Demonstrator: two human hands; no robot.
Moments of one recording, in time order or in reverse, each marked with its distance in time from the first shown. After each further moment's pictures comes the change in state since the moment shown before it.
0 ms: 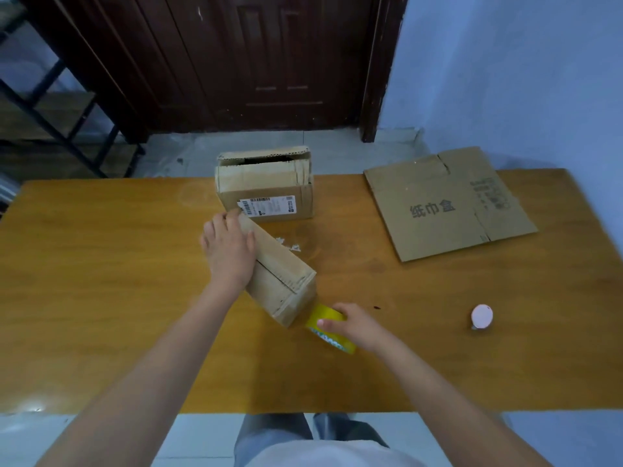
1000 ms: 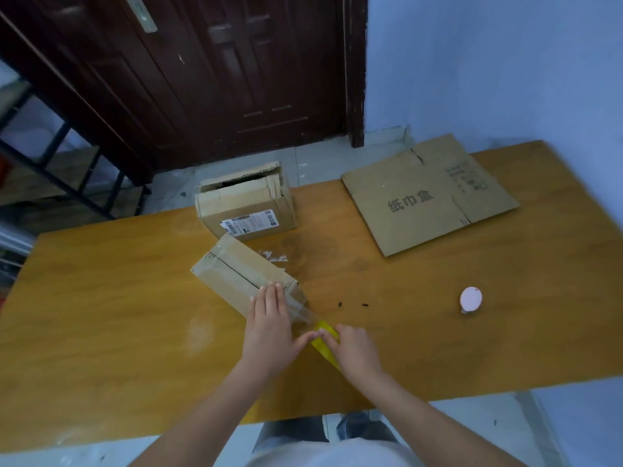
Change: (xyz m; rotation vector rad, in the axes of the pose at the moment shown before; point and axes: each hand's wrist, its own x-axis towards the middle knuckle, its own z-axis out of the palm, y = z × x) left_hand -0.124 0.045 0.007 0.409 -0.417 0.396; right_hand -0.036 0.030 0.029 -0.296 0.393 -0.008
